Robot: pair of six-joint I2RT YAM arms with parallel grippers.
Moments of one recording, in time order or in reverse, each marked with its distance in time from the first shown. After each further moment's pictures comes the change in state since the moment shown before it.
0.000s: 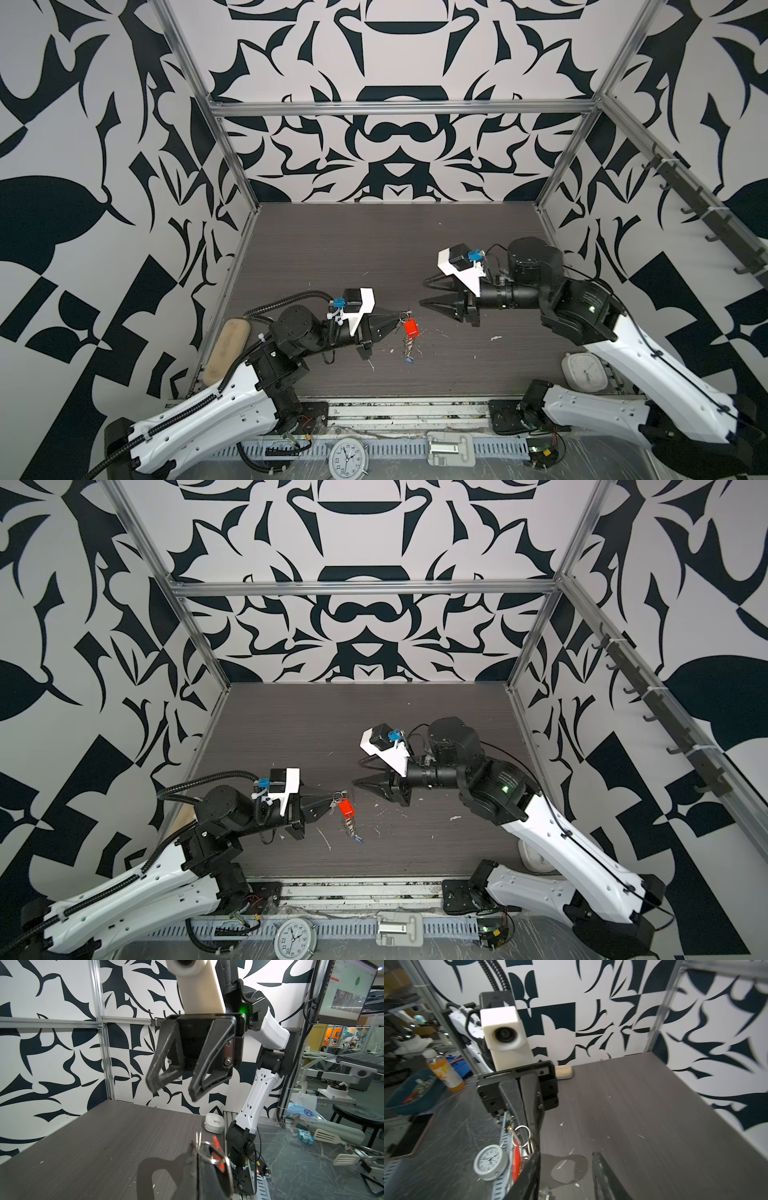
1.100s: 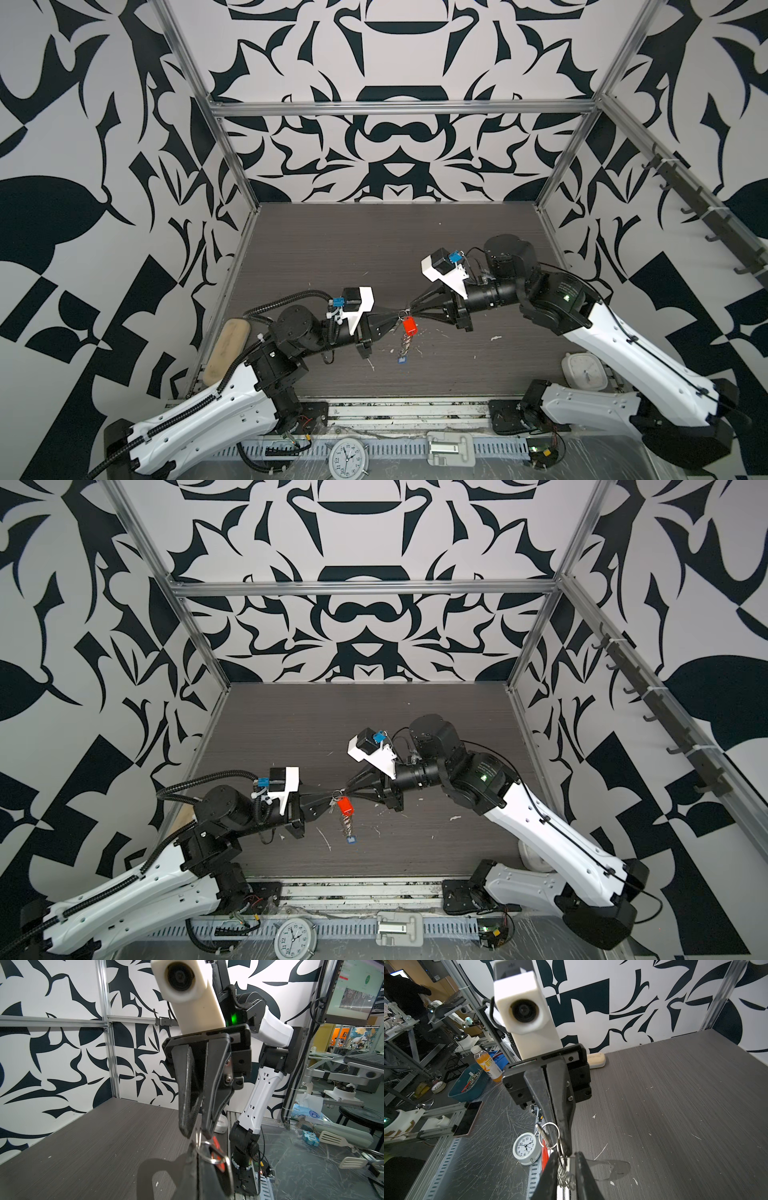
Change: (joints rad) left arm 0.000 -0.005 0.000 -0.009 -0.023 0.003; right arm 0.001 0.067 -0.004 -0.025 -0.167 0.044
